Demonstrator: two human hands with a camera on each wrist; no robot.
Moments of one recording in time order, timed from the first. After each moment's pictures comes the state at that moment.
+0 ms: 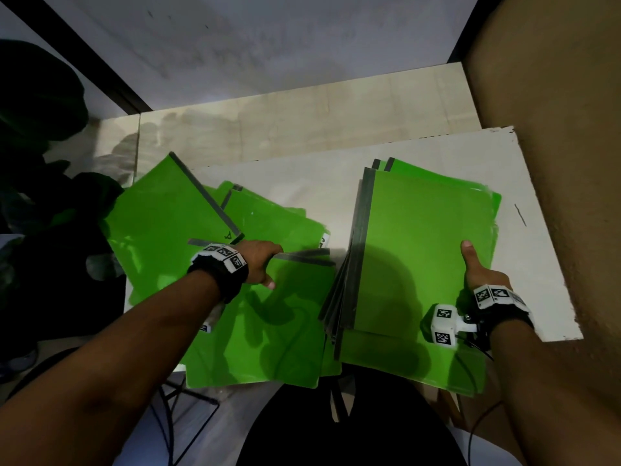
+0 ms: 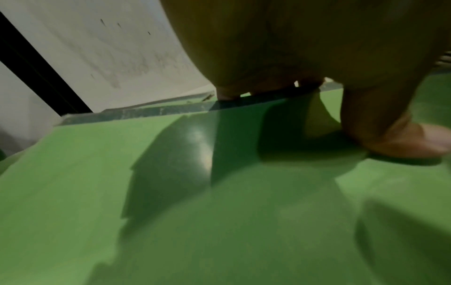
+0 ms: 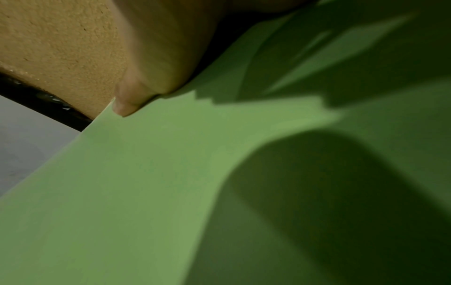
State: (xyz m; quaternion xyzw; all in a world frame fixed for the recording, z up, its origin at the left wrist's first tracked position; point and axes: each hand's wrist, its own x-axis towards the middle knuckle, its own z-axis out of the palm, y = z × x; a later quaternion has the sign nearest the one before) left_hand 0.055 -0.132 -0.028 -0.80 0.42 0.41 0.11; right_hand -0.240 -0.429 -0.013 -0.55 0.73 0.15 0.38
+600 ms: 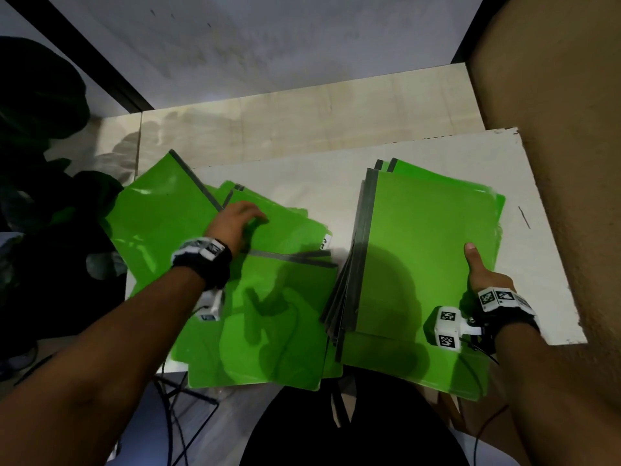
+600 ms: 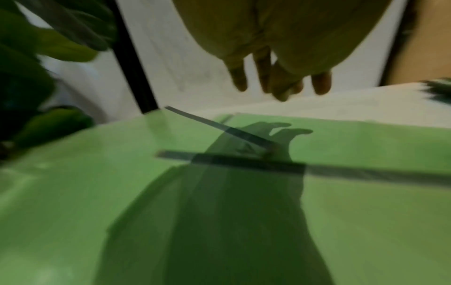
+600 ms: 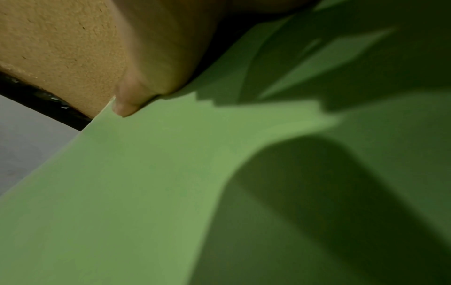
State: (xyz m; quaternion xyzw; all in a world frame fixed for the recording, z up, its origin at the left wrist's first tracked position) left_hand 0.100 -0.113 -0.029 -0.89 0.40 0.21 -0.09; right_hand -0.239 -0.429 -0.012 -0.55 0.73 0.16 0.38
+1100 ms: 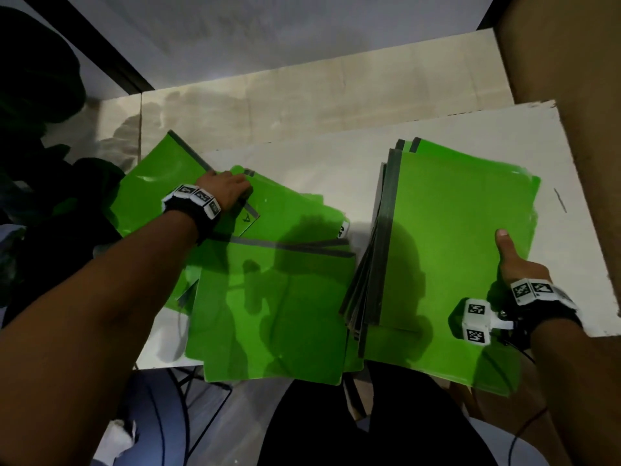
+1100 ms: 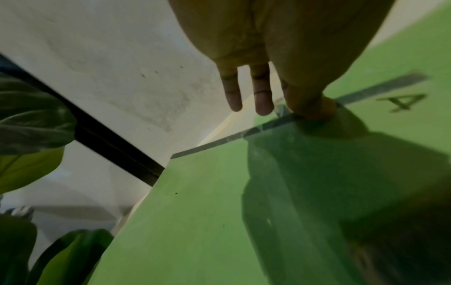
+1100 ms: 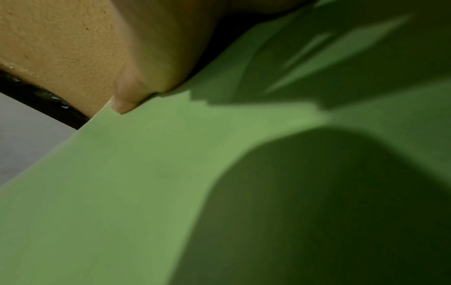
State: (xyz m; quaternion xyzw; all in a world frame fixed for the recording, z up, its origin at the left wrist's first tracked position) left_hand 0.173 -0.124 -0.013 -0.80 0.48 0.20 0.30; right_hand -0.234 -0.422 -0.013 -0.55 0.74 0.15 0.35
